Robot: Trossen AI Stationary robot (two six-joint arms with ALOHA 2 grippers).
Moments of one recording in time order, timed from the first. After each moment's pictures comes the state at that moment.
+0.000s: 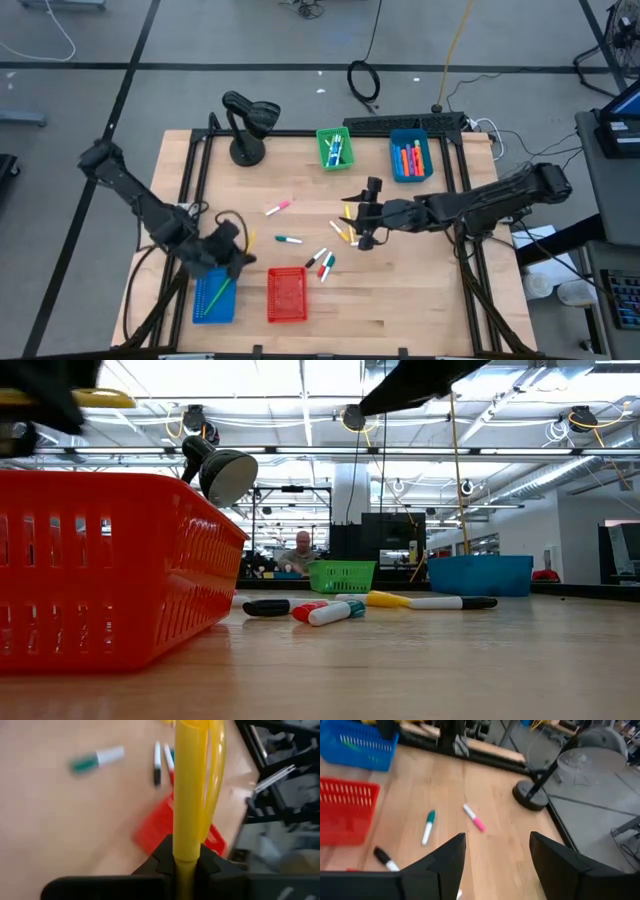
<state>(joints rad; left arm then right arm) -0.74 1.01 0.65 -0.43 -0.49 -1.49 0.21 1.33 0.94 -0.06 0.47 -0.14</state>
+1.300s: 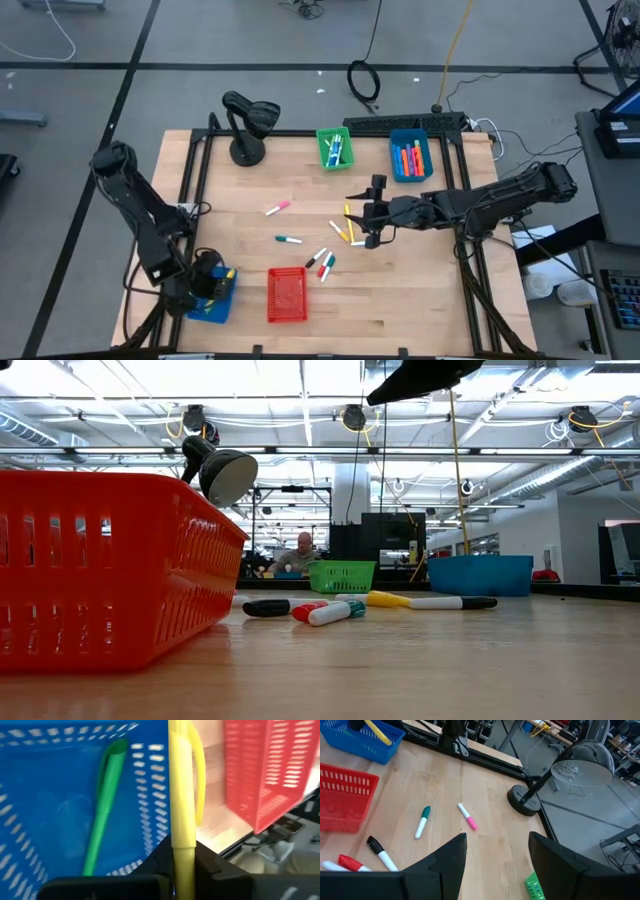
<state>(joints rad) -1.06 1.19 0.65 -0.52 -0.30 -2.34 0.21 1.27 0.94 -0.11 0.47 -0.23</state>
